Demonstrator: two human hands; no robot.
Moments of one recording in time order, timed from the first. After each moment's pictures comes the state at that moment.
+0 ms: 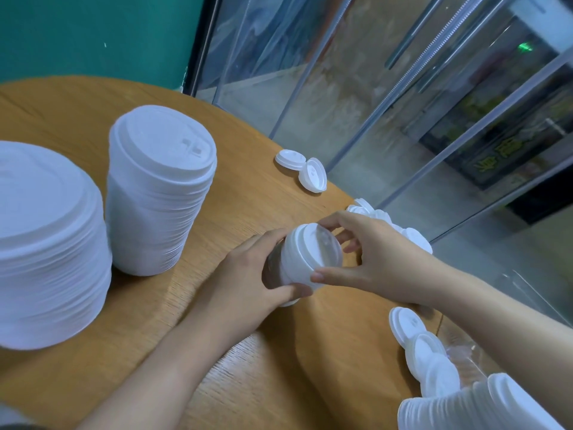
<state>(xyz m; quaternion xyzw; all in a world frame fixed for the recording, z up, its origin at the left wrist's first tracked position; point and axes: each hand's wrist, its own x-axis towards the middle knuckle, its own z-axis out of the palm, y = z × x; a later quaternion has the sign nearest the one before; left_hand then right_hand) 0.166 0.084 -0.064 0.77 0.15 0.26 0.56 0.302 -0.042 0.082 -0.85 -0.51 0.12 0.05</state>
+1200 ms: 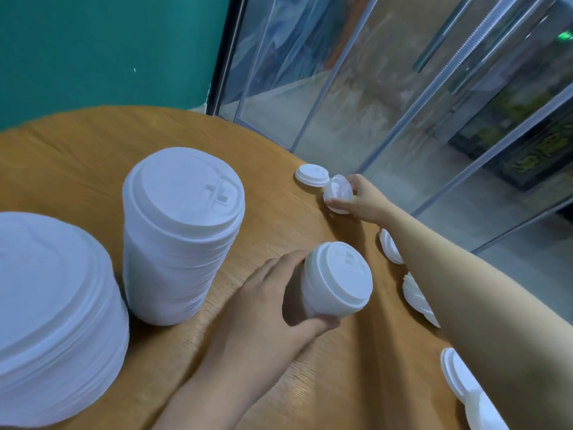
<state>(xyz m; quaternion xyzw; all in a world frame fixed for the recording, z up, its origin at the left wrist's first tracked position) 0.164 0.100 -0.059 0.78 0.18 0.28 0.53 0.507 0.086 -0.006 -0.91 -0.35 0.12 0.17</state>
